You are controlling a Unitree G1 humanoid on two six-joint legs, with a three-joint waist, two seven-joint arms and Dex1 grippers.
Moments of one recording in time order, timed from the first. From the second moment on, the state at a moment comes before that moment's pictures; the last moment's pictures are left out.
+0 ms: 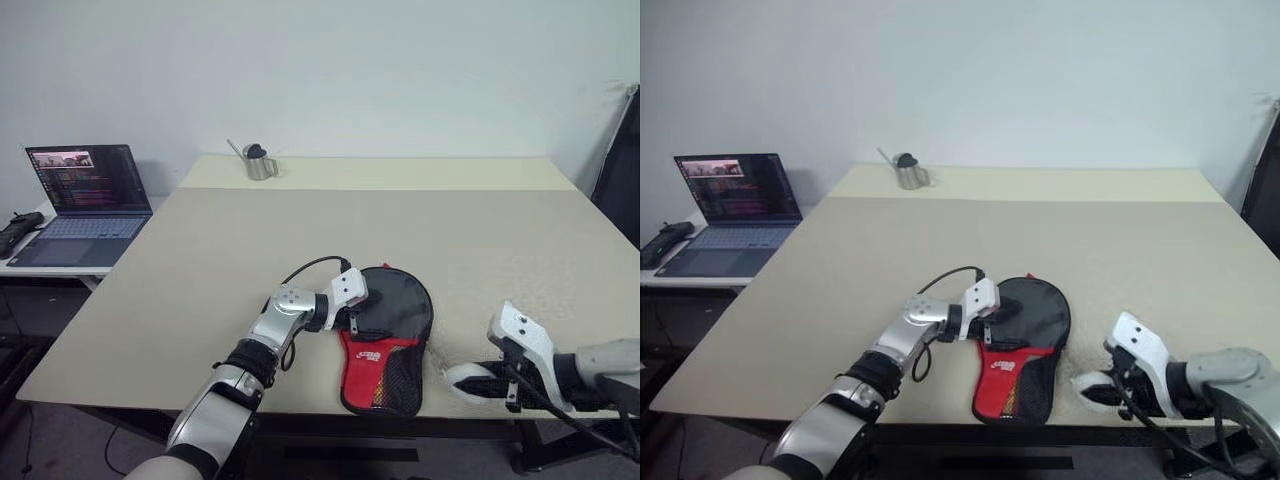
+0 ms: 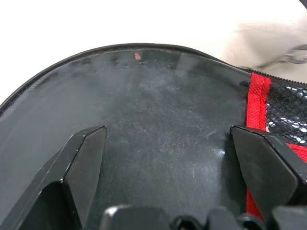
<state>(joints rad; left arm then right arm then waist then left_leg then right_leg) -0.77 0.20 -0.31 0.77 -0.01 -0.12 -1.09 -0.01 -0.98 -0.18 -0.74 0.63 1.17 0.92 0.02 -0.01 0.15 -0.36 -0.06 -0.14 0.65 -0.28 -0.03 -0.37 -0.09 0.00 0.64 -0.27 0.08</state>
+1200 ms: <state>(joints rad) -0.85 0.09 -0.31 0.92 0.06 -0.20 -1.01 0.26 -0.93 -0.16 -0.98 0.94 1.19 0.65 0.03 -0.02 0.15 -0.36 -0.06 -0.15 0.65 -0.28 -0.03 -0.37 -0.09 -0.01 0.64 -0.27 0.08</state>
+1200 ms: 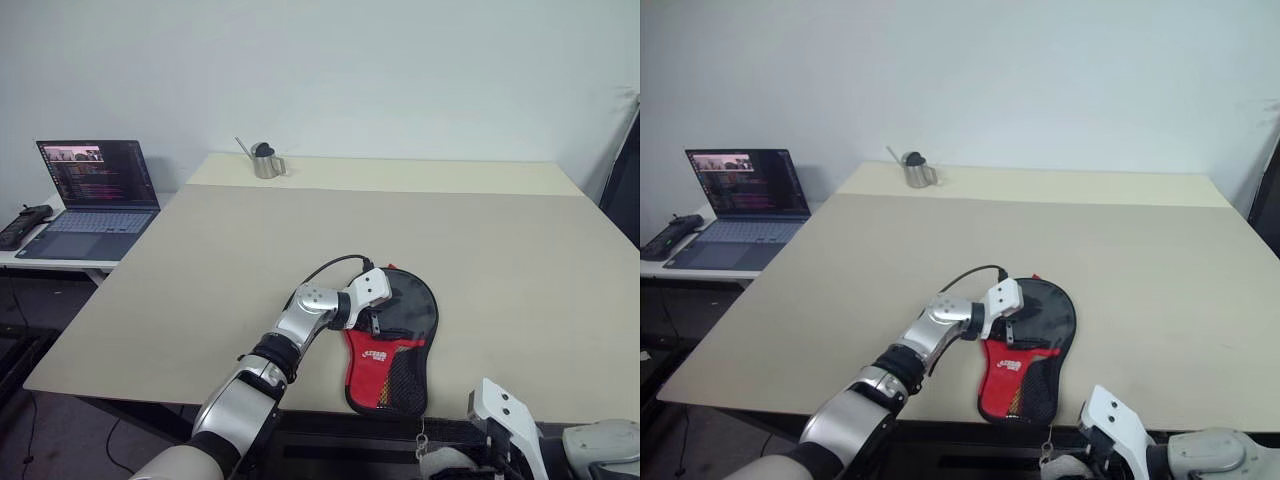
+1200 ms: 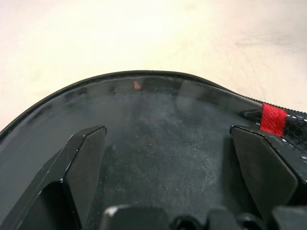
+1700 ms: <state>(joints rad) -0.83 0.09 -0.31 0.89 0.05 -0.21 -0.99 0.00 -0.97 -0.23 -0.85 1.12 1.13 0.58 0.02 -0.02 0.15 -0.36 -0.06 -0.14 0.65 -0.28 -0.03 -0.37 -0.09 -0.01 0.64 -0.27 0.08</state>
